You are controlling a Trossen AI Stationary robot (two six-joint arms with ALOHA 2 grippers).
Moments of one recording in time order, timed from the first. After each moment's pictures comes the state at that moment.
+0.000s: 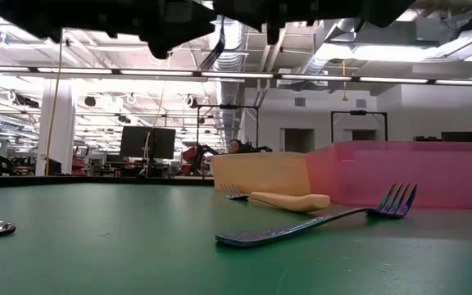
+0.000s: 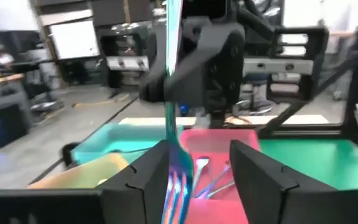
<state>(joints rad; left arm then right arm) -0.14 1.28 0.53 0.77 -0.34 0.08 0.04 1.58 0.96 0.67 0.14 -0.07</state>
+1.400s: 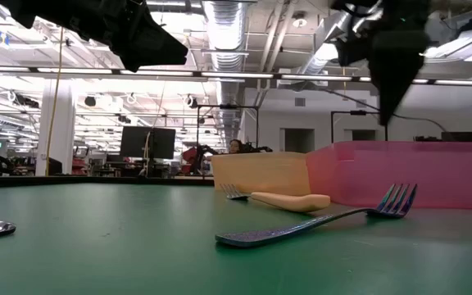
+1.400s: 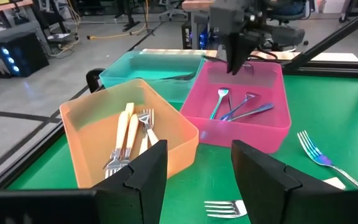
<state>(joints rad) -0.14 1.07 0.55 0.22 -0.43 -0.07 0.09 1.40 1.08 -1.07 0.17 0.53</state>
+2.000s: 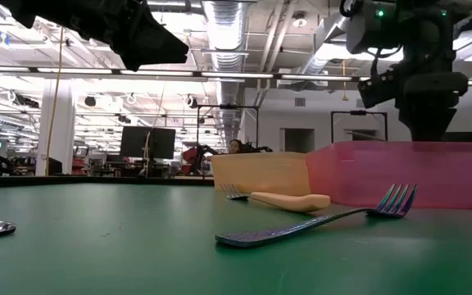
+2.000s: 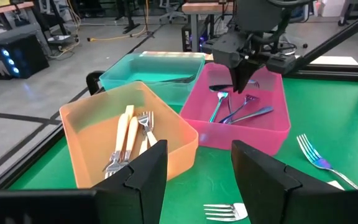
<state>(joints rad) -0.14 1.07 0.55 0.23 -0.43 -0.07 0.07 1.36 0.83 -0.94 0.05 0.57</state>
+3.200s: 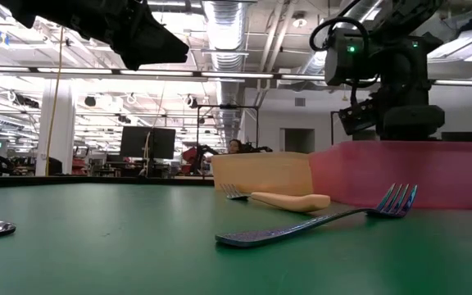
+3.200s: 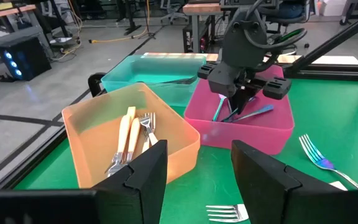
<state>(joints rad) -0.14 1.07 0.55 0.23 -0.44 -0.06 0.01 1.54 0.83 -0.79 0.00 0.46</state>
